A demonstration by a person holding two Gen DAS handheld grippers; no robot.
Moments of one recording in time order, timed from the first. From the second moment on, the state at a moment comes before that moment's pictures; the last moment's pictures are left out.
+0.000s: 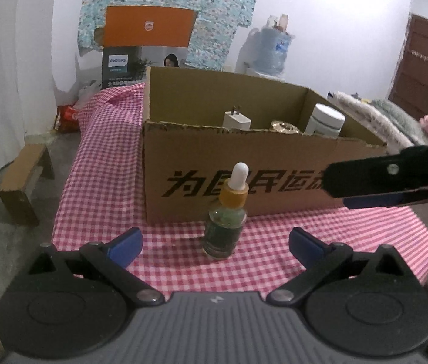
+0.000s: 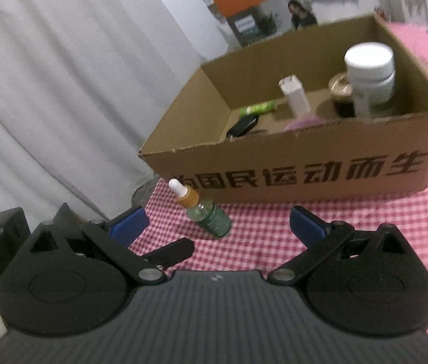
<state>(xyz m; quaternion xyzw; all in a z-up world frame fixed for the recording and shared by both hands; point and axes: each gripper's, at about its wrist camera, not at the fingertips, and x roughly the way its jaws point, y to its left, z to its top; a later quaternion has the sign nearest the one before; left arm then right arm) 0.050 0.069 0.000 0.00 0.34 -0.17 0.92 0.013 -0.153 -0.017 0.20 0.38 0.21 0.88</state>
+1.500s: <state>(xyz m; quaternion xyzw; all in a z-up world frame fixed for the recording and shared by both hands) 0.050 0.007 -0.027 0.05 0.36 -0.27 0.89 0.024 -0.128 -0.017 0.10 0.39 0.23 0.89</state>
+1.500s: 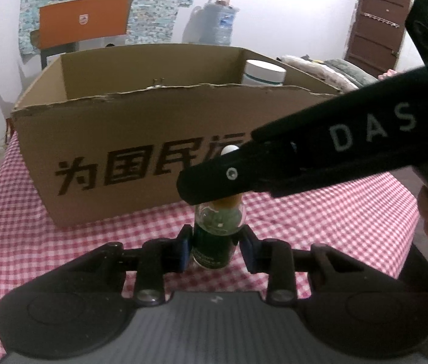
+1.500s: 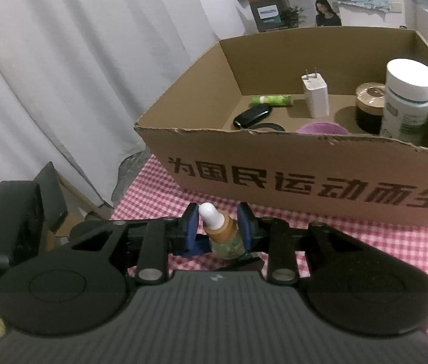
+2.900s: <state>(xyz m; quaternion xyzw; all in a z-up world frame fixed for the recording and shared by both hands) 0.048 -0.020 -0.025 0.09 0.35 -0.27 0.89 0.016 -0.130 -0.006 0.06 0.38 0.24 0.89</state>
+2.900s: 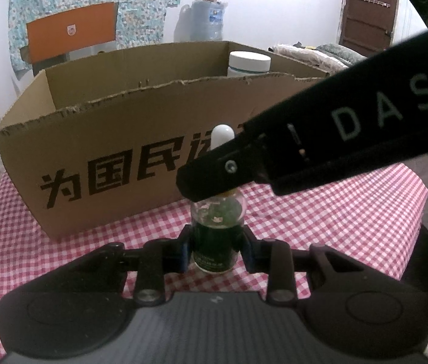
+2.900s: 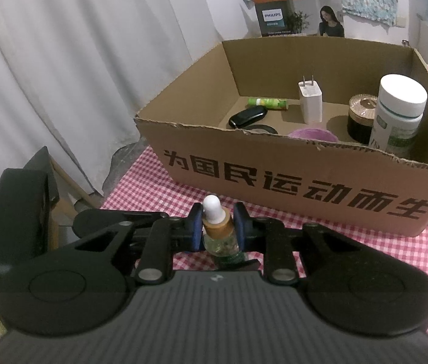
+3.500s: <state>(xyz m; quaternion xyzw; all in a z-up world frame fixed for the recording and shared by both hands) 0.073 0.008 0.094 0.04 0.27 -0.27 0.92 0.031 -0.121 0.113 0.02 0.28 0.29 0.91</state>
